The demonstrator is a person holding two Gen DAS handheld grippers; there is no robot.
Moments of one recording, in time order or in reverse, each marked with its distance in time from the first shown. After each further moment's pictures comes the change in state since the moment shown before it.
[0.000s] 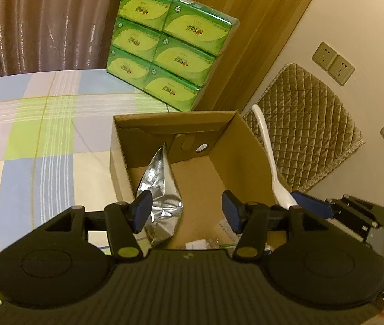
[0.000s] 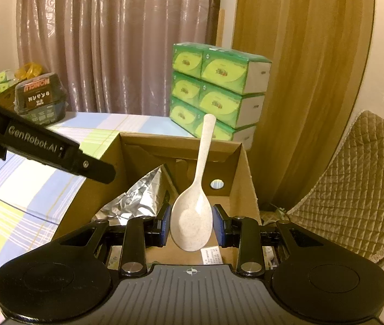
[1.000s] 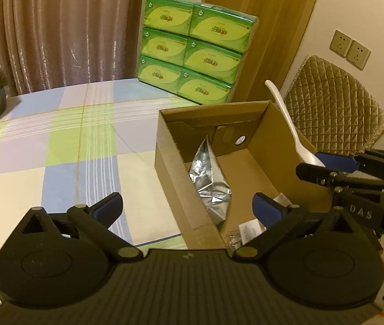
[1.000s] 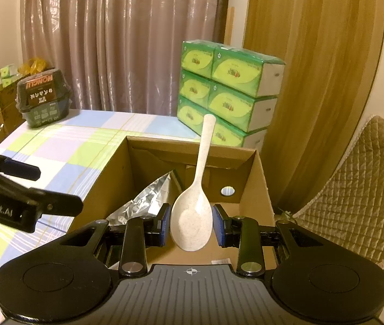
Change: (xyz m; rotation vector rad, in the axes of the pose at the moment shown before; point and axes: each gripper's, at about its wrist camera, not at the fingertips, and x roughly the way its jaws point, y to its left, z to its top) left arm -0.017 0.025 -0.028 0.086 -0.059 0.151; right arm 0.019 0.011 0.014 -0.020 0.014 0.016
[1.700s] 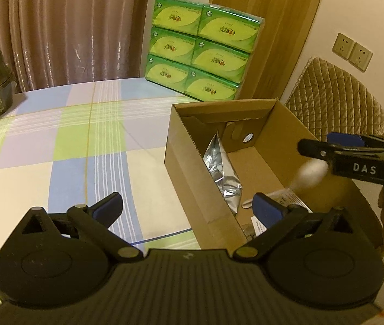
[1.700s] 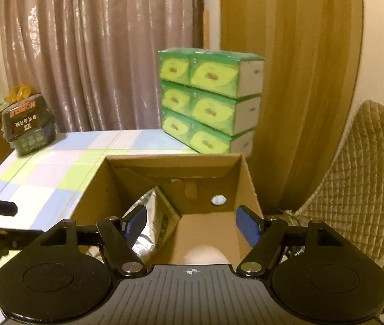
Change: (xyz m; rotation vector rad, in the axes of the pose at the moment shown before) left arm -0.003 0.016 -0.013 -0.015 -0.016 -0.001; right arm 0.014 -0.028 0.005 0.126 -0.042 -0.009
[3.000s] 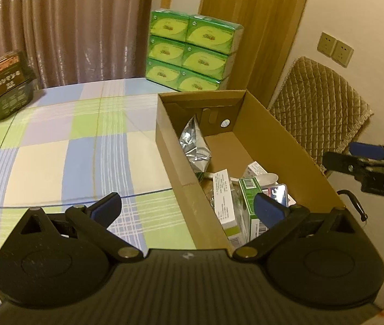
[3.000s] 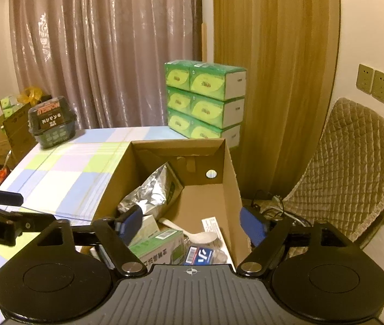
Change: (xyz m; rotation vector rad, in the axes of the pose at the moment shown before) left arm -0.101 -0.052 -0.048 -0.020 -0.024 0.059; right arm -0.142 0.010 -0.037 0.002 -0.008 0.006
